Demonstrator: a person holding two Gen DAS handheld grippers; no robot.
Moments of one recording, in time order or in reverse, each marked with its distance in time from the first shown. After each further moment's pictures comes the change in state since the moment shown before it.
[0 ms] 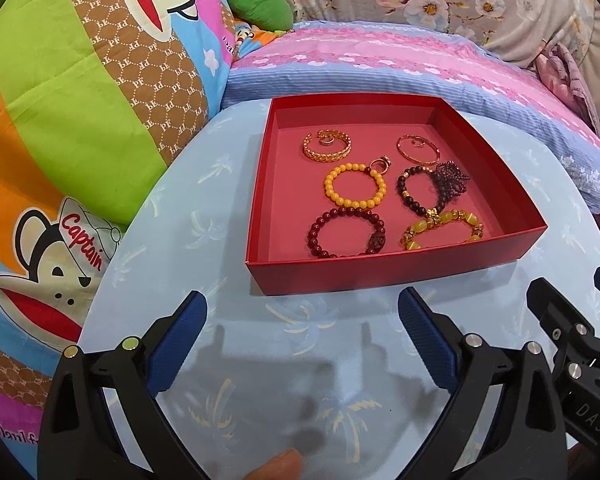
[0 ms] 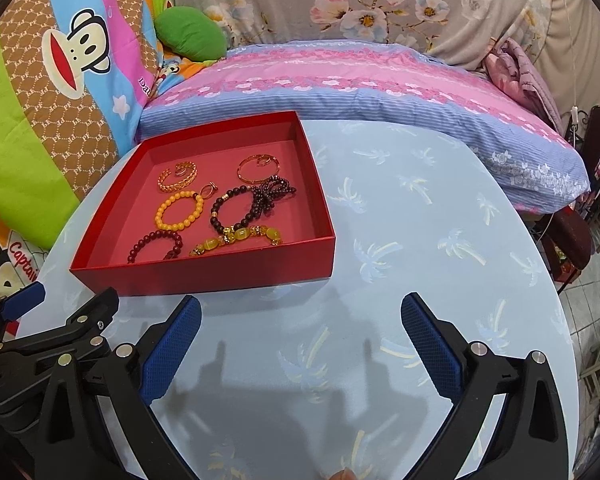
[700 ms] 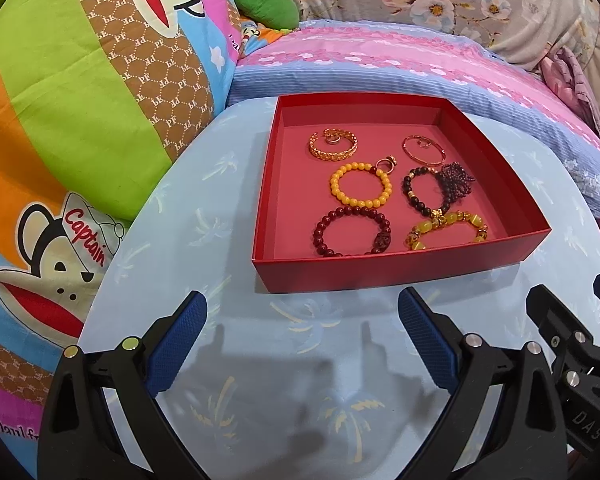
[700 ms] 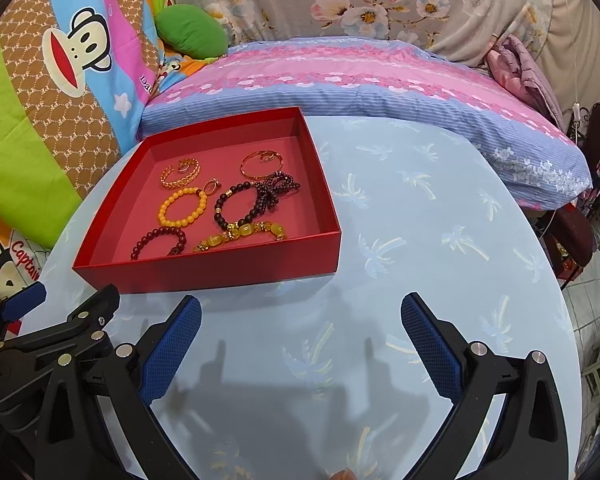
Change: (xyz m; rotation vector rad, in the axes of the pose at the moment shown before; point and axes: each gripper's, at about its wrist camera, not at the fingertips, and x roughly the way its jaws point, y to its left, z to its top) left arm 0.000 0.002 0.000 -0.013 0.003 0.013; right arm 0.001 0.003 -0.003 0.002 0.011 0.008
